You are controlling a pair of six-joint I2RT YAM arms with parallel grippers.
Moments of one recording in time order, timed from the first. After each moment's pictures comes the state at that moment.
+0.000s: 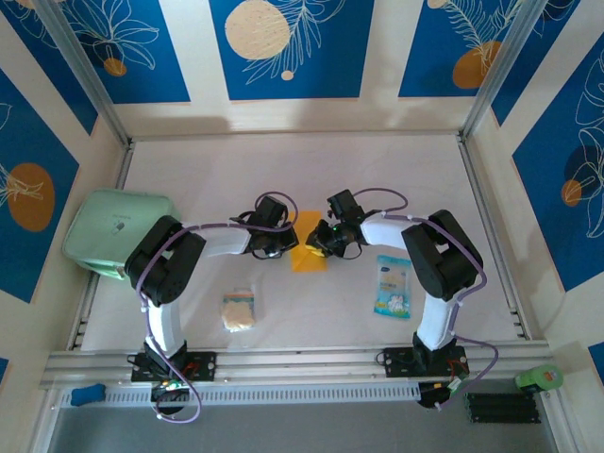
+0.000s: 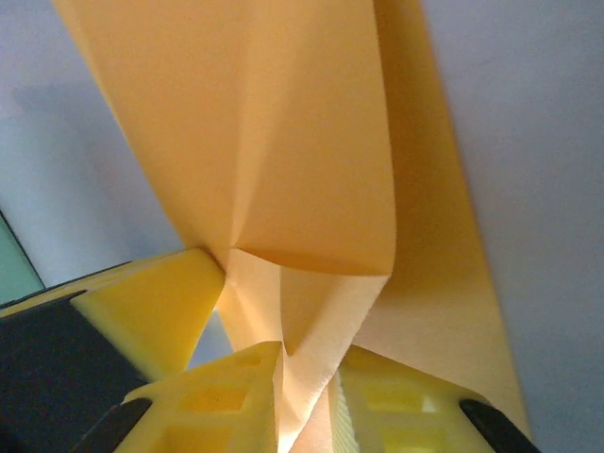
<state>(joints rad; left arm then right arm) -0.63 1.89 1.02 -0.09 0.22 -0.95 0.52 1.84 0.99 -0.20 -0.47 1.01</state>
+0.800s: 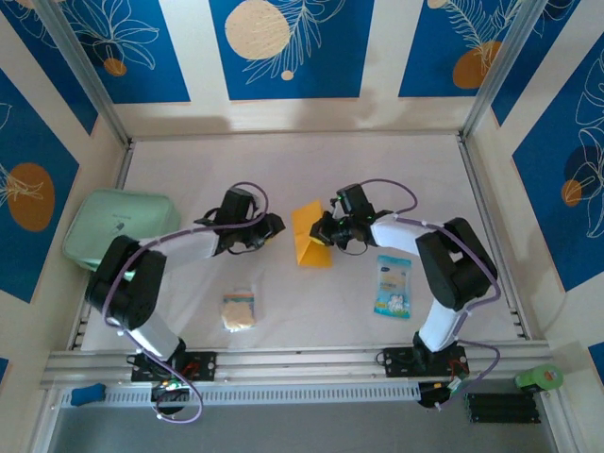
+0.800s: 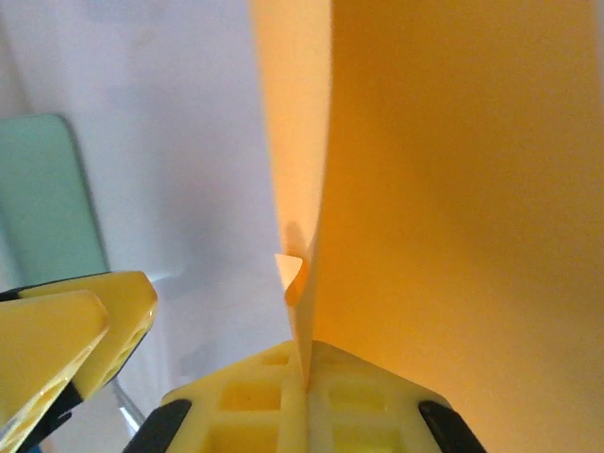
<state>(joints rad) -0.47 1.61 0.86 -0.03 0.40 -0.97 0.47 1.72 0.93 -0.08 -0.52 0.92</state>
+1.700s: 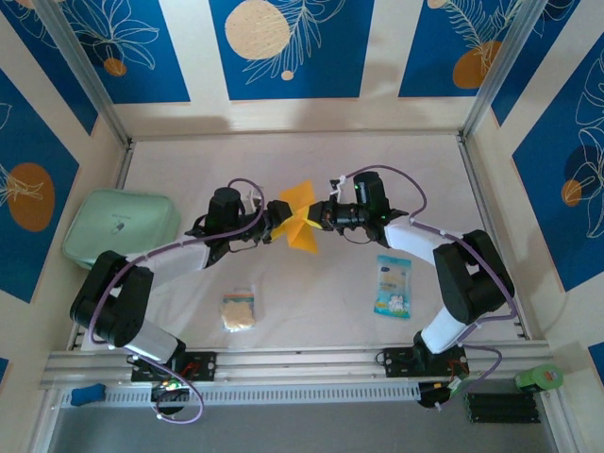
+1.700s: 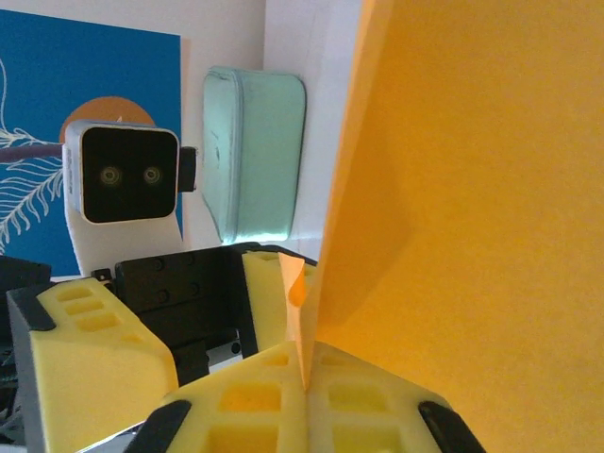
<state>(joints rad) -0.49 1.51 0.76 0.34 0.63 -1.18 0.42 1.62 0.89 0.20 -0.83 0.99</state>
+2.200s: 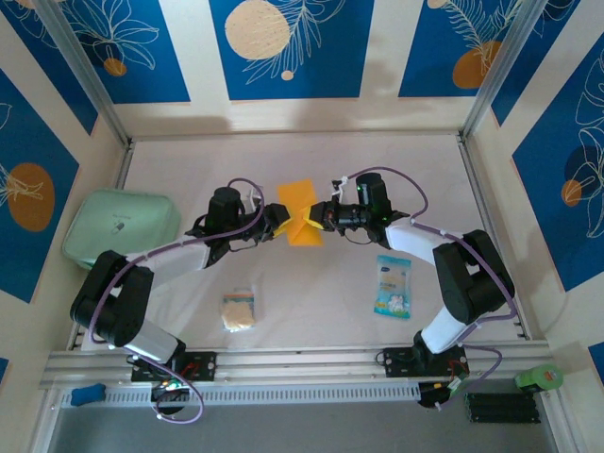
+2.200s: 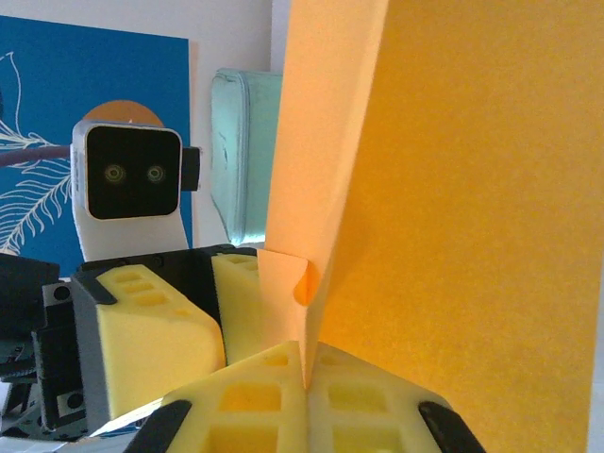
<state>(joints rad) -0.49 1.51 0.76 0.35 0.63 -1.20 0.41 1.62 0.87 0.24 -0.84 1.02</state>
